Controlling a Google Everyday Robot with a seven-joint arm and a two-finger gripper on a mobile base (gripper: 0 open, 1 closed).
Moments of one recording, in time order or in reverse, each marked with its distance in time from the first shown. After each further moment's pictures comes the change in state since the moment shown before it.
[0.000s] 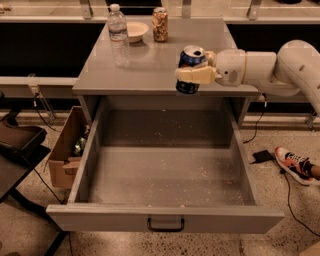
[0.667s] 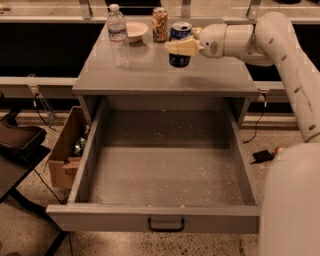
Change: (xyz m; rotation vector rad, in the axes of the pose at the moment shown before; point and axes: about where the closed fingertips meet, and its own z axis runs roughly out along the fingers) arm -0.022 -0.110 0.049 0.127 0.057 0.003
